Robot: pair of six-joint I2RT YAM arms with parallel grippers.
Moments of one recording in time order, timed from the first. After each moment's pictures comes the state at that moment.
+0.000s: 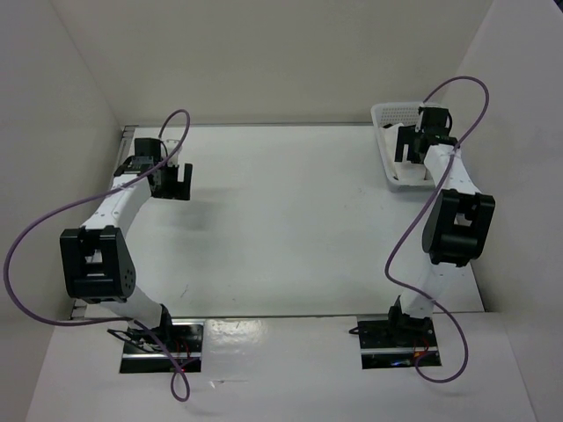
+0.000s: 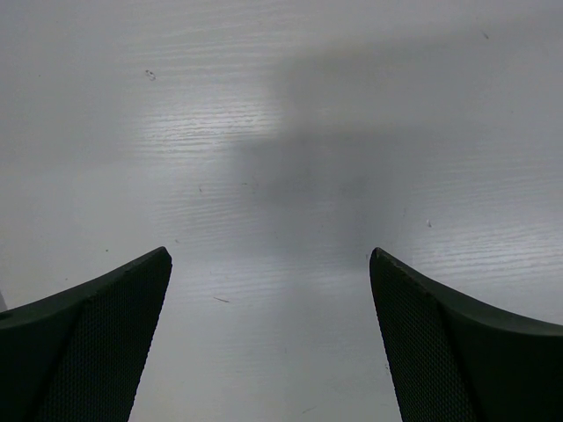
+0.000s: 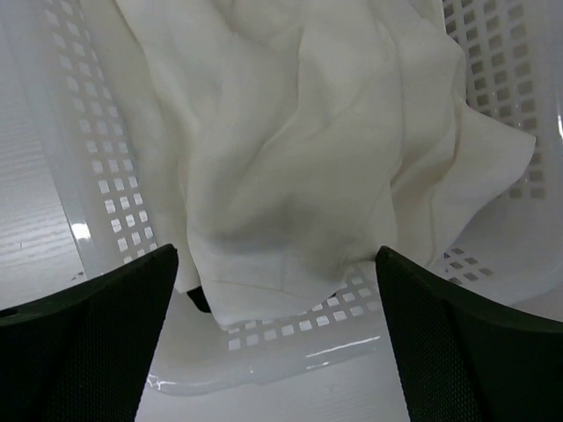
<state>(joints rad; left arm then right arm) 0.07 1.57 1.21 -0.57 0.06 0.11 -0.19 1.84 1.53 -0.45 0.13 -0.07</state>
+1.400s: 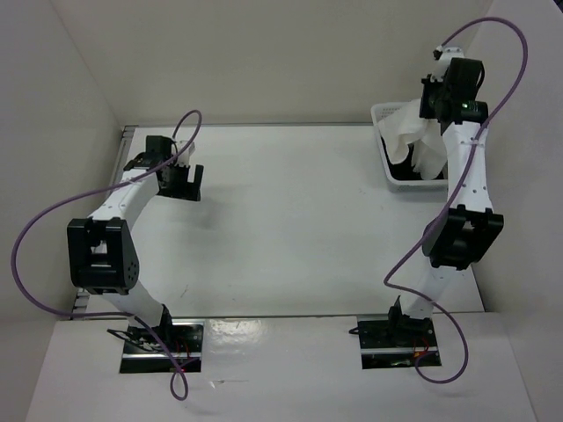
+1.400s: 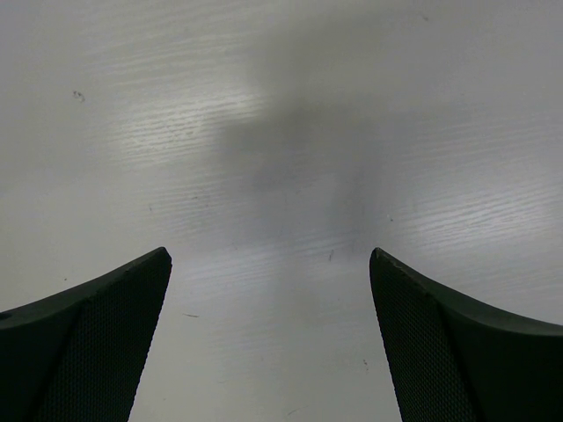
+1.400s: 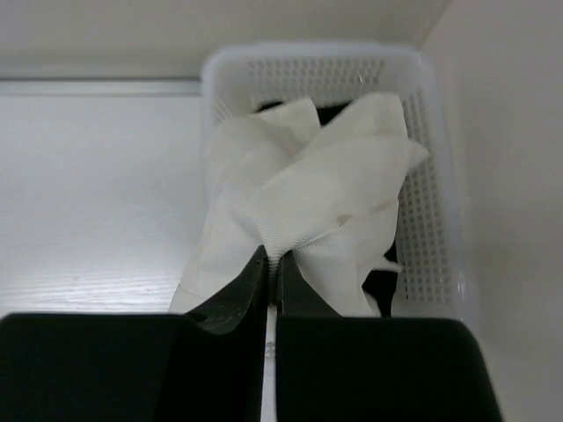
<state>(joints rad) 0.02 1.65 1.25 -0.61 0.11 0.13 -0.18 1.84 2.03 -0.67 -0.06 -0.14</state>
